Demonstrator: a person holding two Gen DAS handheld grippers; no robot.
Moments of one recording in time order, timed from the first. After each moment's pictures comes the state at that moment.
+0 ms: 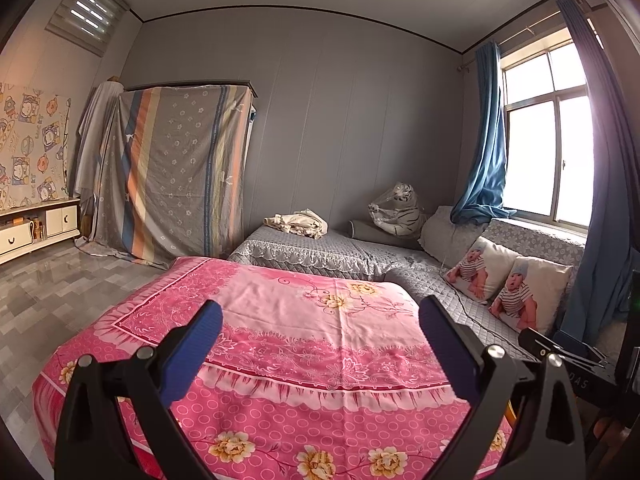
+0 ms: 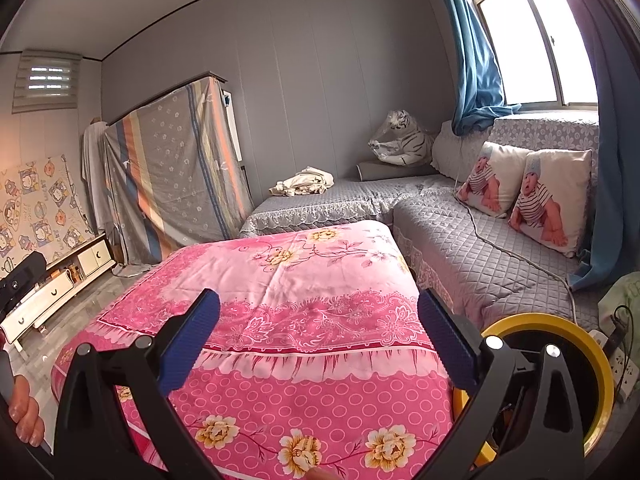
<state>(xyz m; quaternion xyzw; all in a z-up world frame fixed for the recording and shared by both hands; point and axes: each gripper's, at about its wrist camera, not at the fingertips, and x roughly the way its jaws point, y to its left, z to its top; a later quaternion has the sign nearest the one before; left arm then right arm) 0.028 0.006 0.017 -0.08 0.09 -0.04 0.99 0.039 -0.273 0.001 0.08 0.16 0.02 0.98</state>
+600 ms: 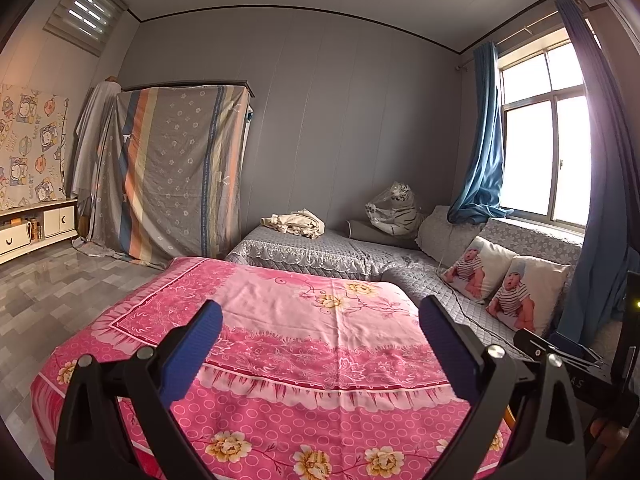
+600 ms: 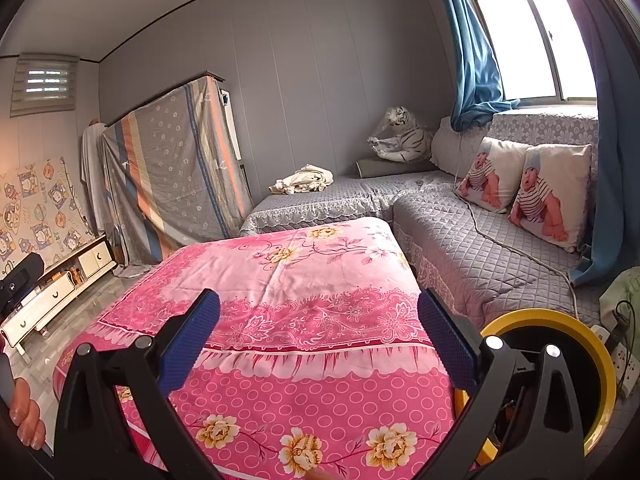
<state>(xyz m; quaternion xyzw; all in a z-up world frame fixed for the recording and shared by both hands) 0.028 0.005 0.017 -0.08 0.09 -0.04 0.99 0.040 -0.275 -0.003 0.08 0.16 0.02 0.98</state>
